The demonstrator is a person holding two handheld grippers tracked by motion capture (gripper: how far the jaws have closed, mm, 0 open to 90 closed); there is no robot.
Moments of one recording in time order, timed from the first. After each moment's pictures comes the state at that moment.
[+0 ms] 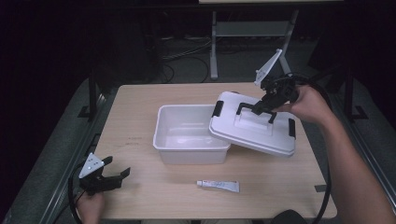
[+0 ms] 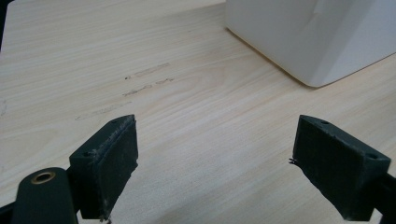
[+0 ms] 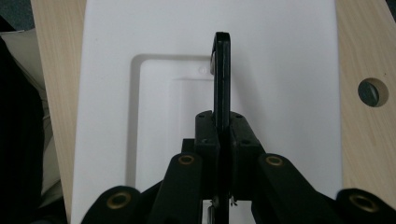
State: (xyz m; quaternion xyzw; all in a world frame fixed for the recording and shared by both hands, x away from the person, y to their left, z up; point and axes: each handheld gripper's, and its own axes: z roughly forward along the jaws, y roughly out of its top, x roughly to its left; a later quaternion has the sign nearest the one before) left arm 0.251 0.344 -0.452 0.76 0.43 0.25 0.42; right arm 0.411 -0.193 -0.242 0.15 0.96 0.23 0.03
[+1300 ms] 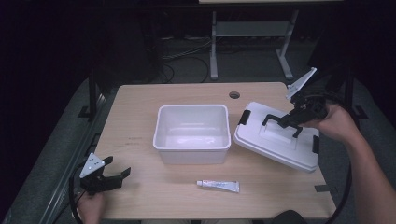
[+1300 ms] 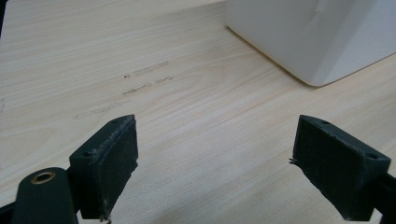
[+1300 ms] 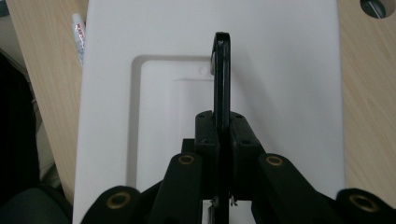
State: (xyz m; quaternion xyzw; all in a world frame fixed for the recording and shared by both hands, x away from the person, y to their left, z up) left arm 0.252 0.343 -0.453 0.76 0.43 0.25 0.42; right arm 0.391 -0.274 -0.286 0.22 0.95 0.23 0.02
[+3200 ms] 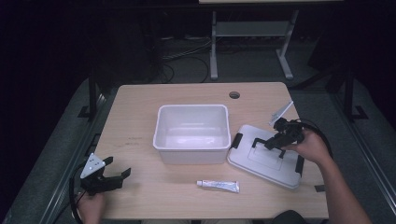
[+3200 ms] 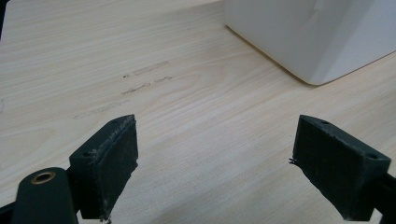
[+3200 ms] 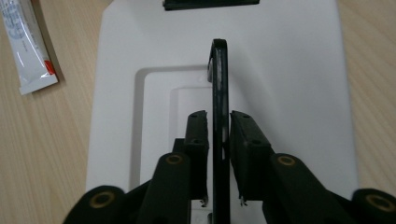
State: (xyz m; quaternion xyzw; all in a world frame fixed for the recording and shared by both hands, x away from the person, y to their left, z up) left arm 0.251 0.341 -0.453 0.76 0.43 0.25 0.42; right arm 0.396 -0.260 -0.403 0.25 0.94 0.23 -0.01
